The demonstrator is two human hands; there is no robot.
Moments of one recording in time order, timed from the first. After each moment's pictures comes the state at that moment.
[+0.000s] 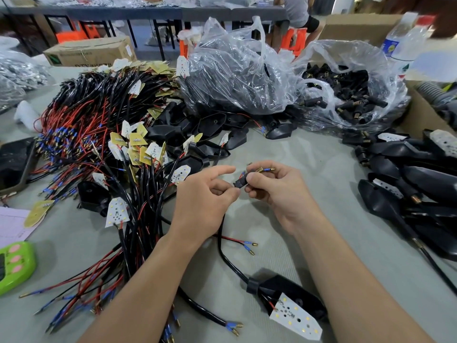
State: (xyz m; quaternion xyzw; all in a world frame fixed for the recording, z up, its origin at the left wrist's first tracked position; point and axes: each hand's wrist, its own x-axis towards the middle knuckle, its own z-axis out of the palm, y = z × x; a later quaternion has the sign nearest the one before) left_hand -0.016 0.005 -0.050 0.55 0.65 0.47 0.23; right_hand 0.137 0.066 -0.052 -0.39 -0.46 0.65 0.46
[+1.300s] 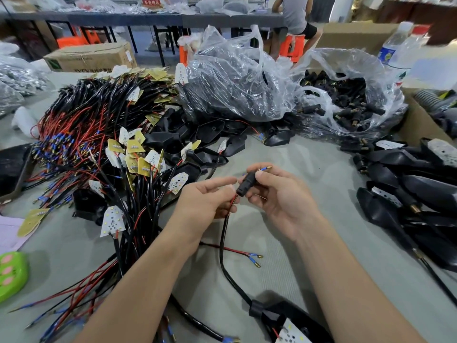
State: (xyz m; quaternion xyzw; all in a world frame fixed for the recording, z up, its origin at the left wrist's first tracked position) left_hand -0.017 0.014 -0.046 0.37 0.56 0.53 0.51; right_hand 0.141 0.069 -0.039 -0.35 -0.39 0.73 0.44
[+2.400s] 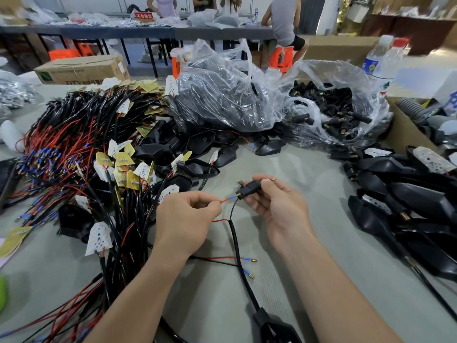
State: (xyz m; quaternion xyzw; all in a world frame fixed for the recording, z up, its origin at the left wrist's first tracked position) left_hand -0.016 0.012 -0.043 0.43 0.72 0.48 0.27; right_hand 0.134 0.071 -0.047 -0.42 -0.29 0.65 0.56
